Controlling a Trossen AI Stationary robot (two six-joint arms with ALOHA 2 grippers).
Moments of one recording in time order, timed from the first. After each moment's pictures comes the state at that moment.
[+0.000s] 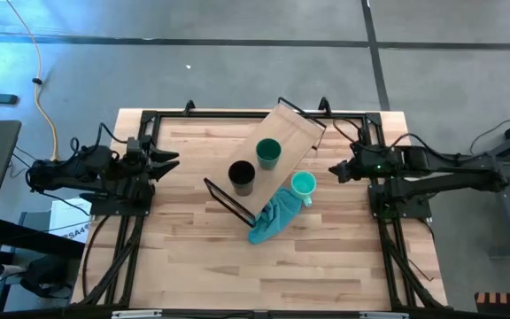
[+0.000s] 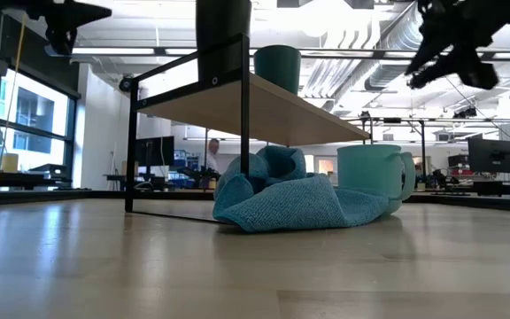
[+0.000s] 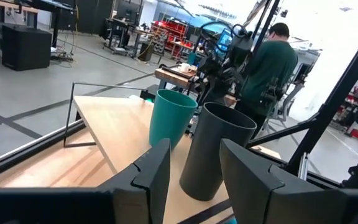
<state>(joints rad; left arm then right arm) 0.02 0.19 0.48 -0.29 -0.32 -0.32 -0.05 0.68 0.71 -0.72 0.21 1.06</state>
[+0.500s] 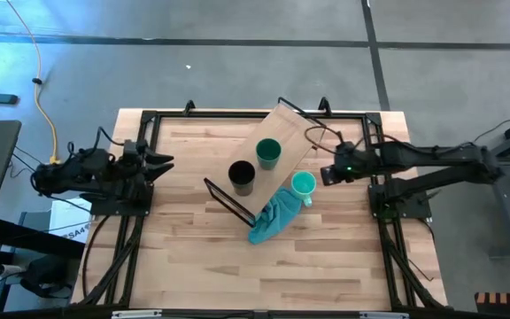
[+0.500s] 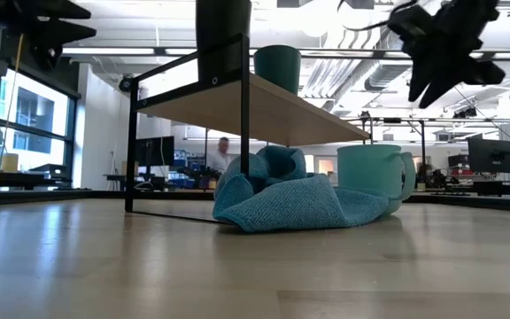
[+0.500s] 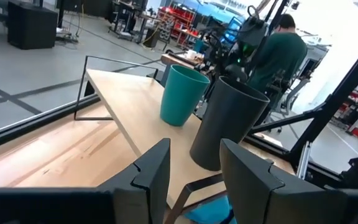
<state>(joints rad) 0.02 0.03 0.44 -0.48 -0.33 -0.39 -0.05 0.98 0.88 -0.97 0.18 1.17</state>
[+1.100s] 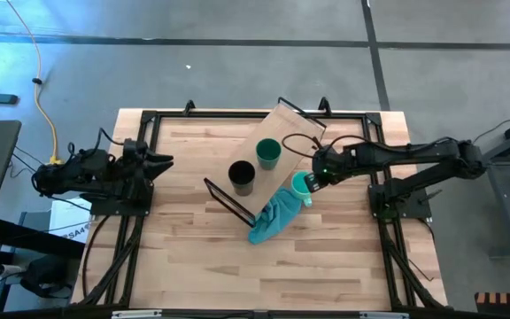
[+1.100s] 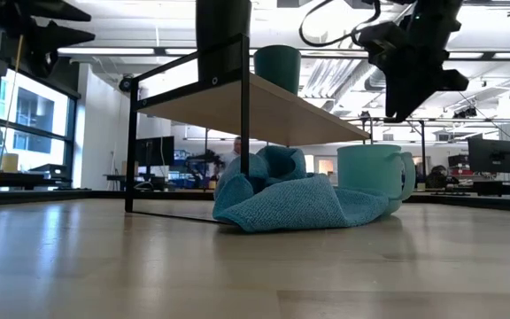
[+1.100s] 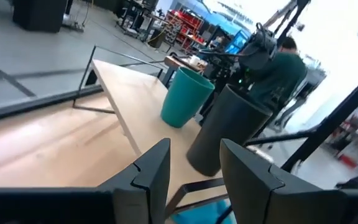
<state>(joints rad) 0.02 0.01 0.43 -0.49 -0.36 -0.52 -0.05 1.24 0.99 -0.93 0.14 1.01</state>
